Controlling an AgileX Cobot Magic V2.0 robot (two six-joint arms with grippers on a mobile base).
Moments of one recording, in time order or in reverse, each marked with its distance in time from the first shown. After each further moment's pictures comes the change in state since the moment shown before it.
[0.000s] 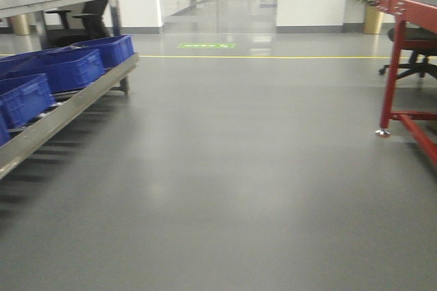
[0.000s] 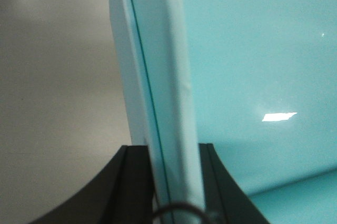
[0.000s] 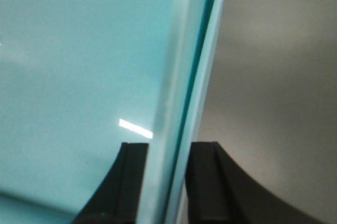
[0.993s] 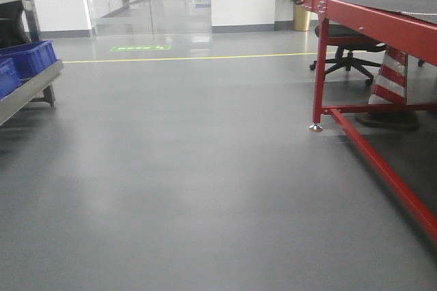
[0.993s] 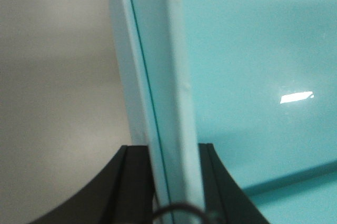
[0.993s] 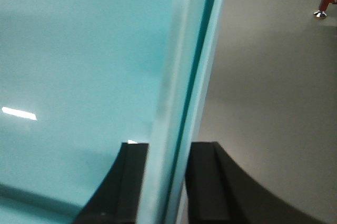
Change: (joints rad) left arm 0.000 0.000 0.000 0.000 0.000 0.000; right arm 0.000 0.000 0.000 0.000 0.004 0.000
